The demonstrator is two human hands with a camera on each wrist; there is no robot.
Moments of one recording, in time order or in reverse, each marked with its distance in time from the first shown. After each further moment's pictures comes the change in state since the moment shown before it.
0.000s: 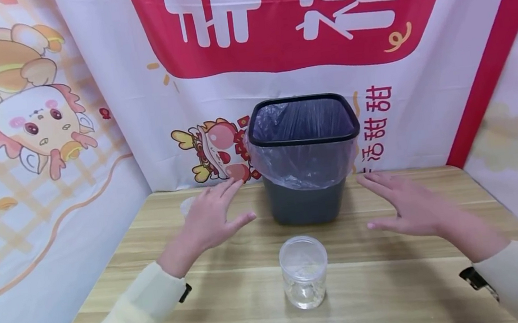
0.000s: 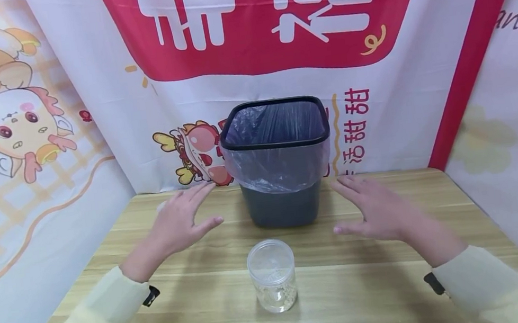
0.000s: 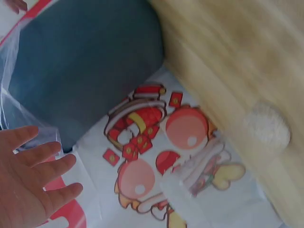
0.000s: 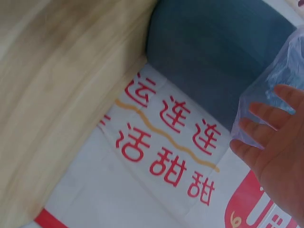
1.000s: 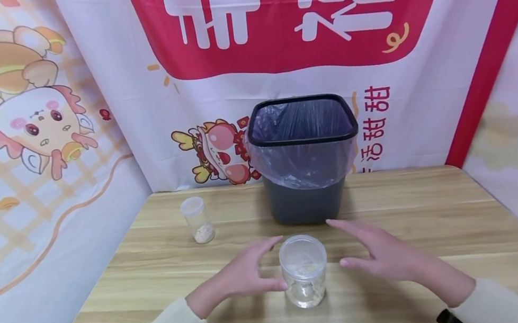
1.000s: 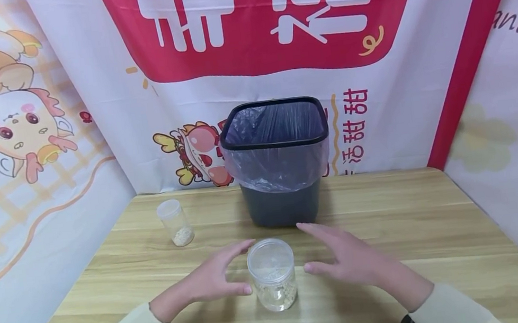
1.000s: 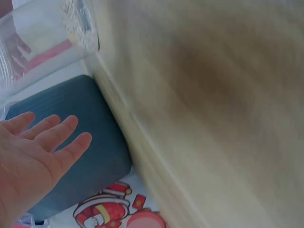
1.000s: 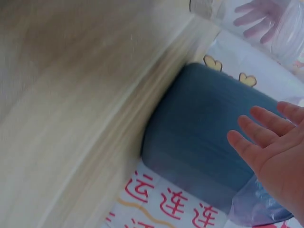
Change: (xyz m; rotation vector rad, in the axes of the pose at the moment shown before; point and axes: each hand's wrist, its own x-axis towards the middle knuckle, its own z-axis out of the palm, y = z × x) left_hand -0.049 0.054 0.073 -0.603 -0.299 0.024; right_hand -0.013 -0.071 0.058 0.386 0.058 -0.079
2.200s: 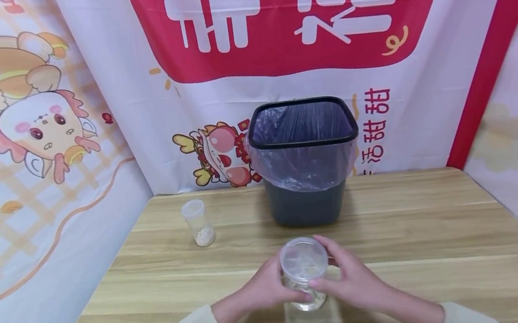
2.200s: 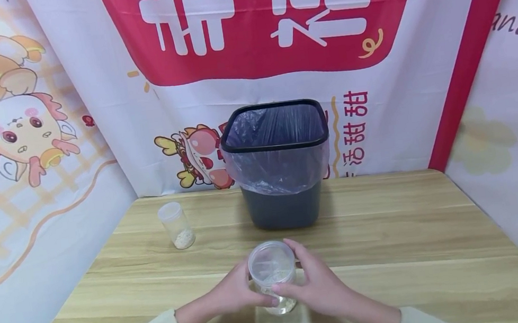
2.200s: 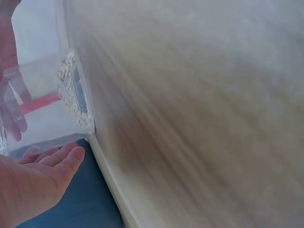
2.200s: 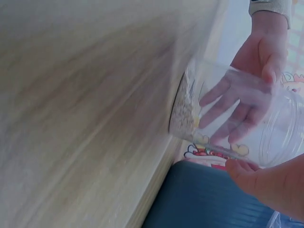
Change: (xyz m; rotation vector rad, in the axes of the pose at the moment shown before) left_hand 0.011 0.019 0.047 -0.468 0.080 0.002; right_hand 0.010 -0.056 0.057 0.515 0.184 0.226
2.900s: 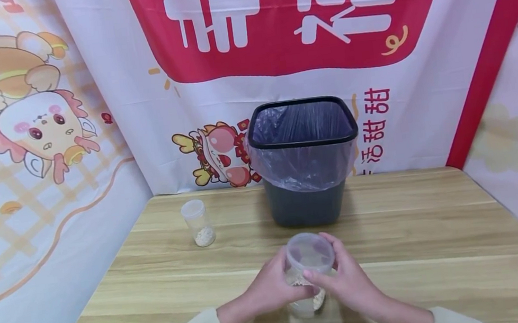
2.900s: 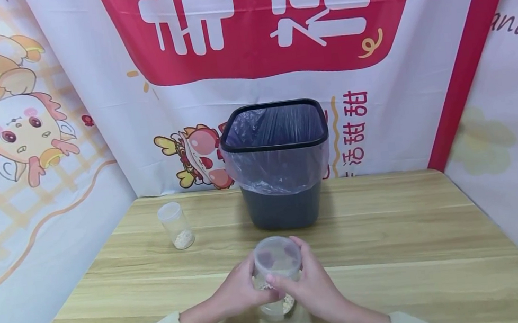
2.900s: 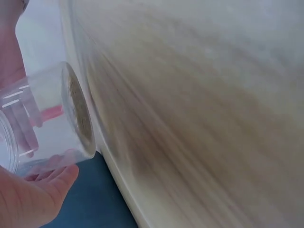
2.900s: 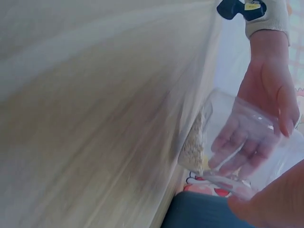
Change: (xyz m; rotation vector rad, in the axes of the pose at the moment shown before) left_hand -0.001 0.013 0.010 0.131 0.123 -0.053; right_hand 0.000 -0.015 0.020 0.239 0.221 0.219
